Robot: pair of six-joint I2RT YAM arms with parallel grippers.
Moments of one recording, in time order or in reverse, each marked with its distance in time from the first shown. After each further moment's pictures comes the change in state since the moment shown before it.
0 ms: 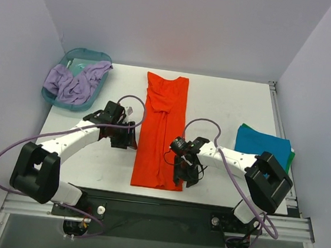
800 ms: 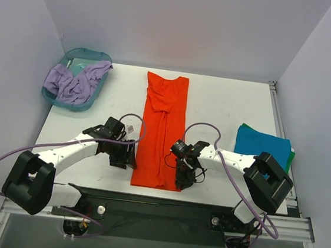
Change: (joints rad) left arm -0.076 -0.118 -0.201 -0.020 0.098 -0.061; right arm 0.011 -0.008 -0.094 0.111 -0.072 0.033
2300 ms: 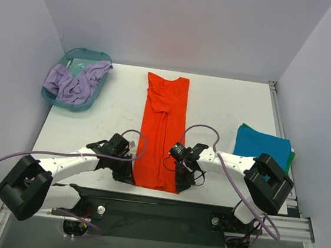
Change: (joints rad) left arm -0.165 -0.052 -0.195 0.134 0.028 -0.246; right arm 0.029 -0.005 -0.013 0.012 -0.011 0.013
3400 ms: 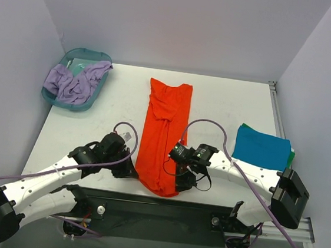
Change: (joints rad) left arm -0.115 -0.343 0.058 -0.135 -0.133 -0.200; right arm 0.123 -0.188 0.092 -0.204 0.071 0.116
